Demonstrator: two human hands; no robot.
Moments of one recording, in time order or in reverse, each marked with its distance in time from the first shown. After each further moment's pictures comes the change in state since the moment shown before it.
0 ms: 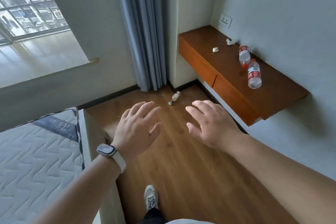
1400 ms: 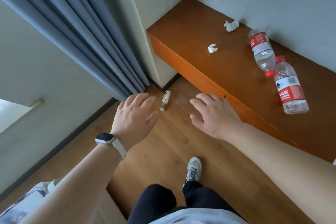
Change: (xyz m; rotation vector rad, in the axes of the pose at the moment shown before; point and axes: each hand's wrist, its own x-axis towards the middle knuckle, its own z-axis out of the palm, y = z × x) left_hand 0.443 -0.140 0.181 0.002 -0.303 0.121; right_hand 0.332 0.244 0.136 0.164 -0.282 0.369
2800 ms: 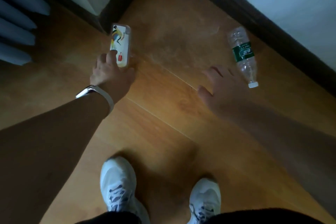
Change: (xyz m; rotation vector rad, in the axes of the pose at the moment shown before) left_hand 0.314 -0.178 0.750 -0.362 -0.363 -0.381; right_hand 0.331 0.209 0.614 0.136 -0.100 0.540
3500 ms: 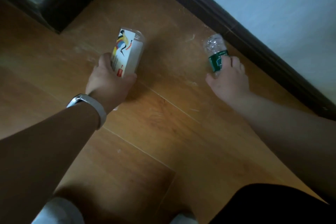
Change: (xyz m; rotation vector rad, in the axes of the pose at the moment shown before) left_hand 0.022 0.051 0.105 -0.319 0.052 0.021; right_hand 0.086 0.145 0.060 -0.101 0.244 0.323
